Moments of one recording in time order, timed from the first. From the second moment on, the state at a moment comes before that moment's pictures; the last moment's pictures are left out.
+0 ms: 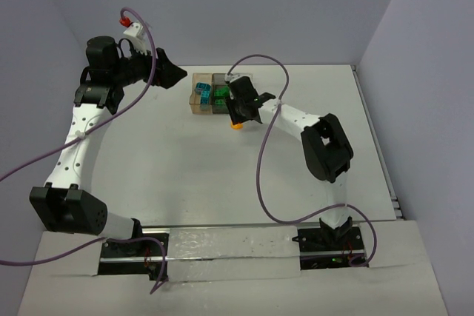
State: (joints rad) left arm -0.11 1.43 1.51 -0.34 0.67 -0.14; right arm 0.61 2.00 1.53 -0.39 0.14 0.15
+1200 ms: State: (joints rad) left arm -0.11 1.42 1.51 -0.34 0.67 -0.13; right arm 0.58 2.20 1.72 -0.51 0.15 0.16
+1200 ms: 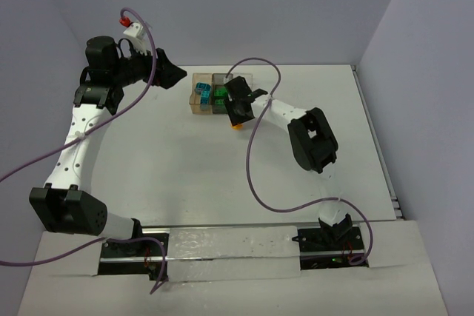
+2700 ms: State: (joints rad) left arm -0.11 1.42 1.51 -0.34 0.67 -0.12; right arm 0.56 2.03 1.63 -0.56 0.04 0.14
